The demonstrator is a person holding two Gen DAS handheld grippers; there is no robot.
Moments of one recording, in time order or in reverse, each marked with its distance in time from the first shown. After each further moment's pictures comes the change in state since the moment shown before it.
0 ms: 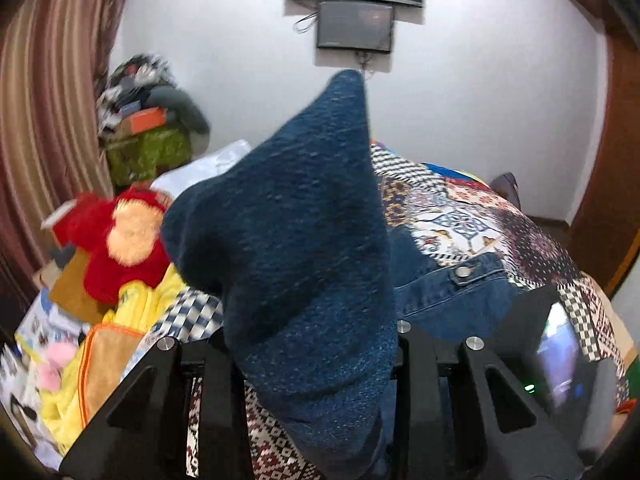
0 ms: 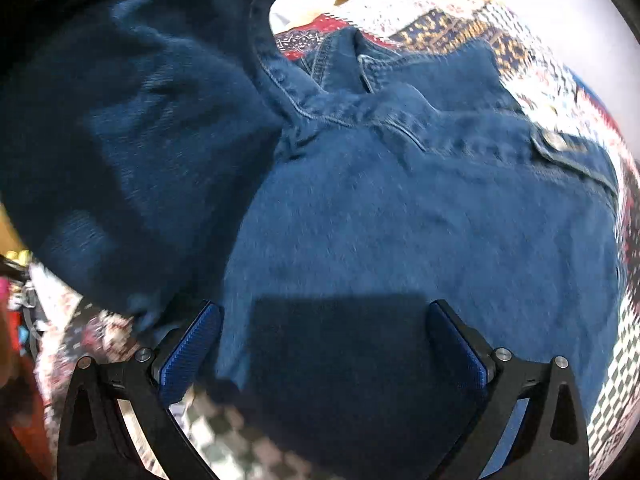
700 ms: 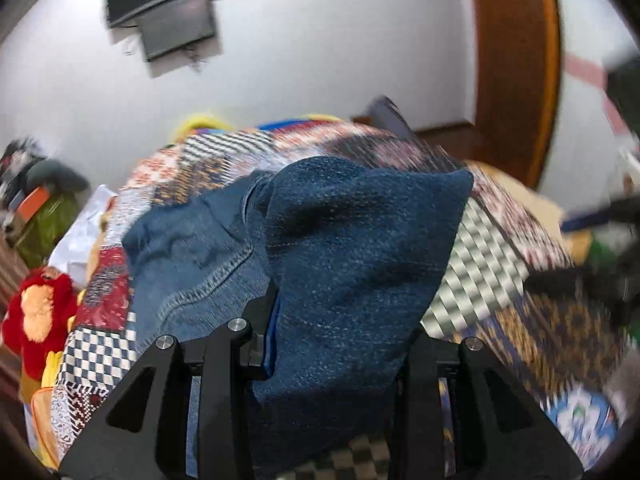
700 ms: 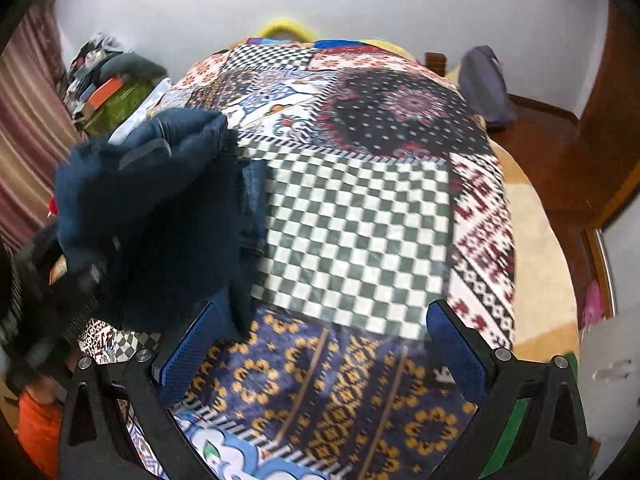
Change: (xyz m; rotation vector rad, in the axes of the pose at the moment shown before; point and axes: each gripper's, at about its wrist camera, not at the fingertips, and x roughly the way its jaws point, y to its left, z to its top) left arm 0.003 -0.189 -0.051 0.431 0.116 -0.309; right arm -0.176 -0.175 -0.169 0.537 -0.219 -0.200
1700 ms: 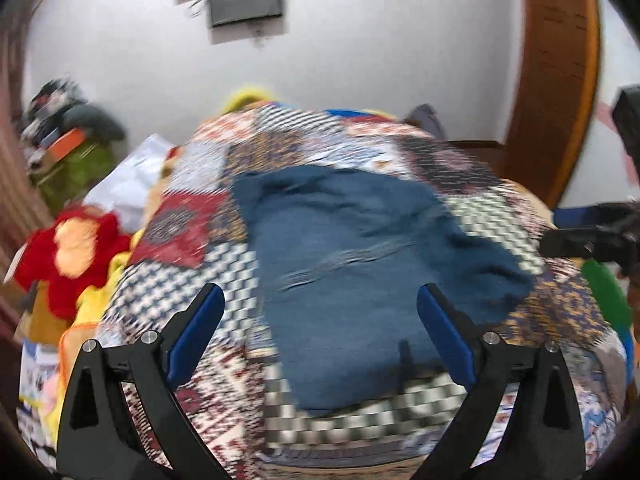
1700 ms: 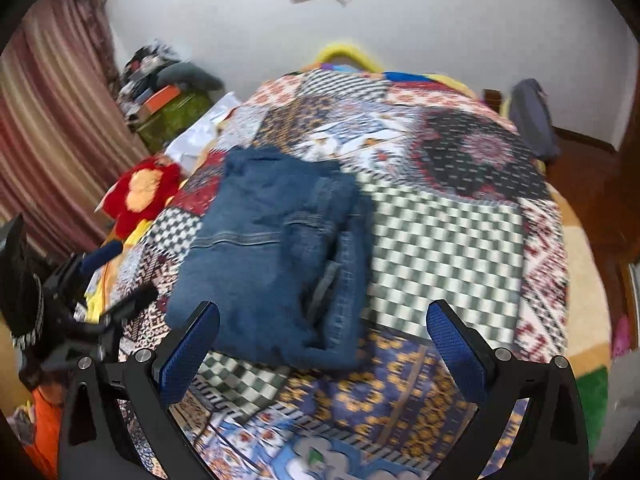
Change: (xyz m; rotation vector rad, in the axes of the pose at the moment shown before) left arm -0.076 0.116 -0.046 -0.224 0.037 0.076; right arm -0.023 0.089 0.003 -0.111 -0.081 0.175
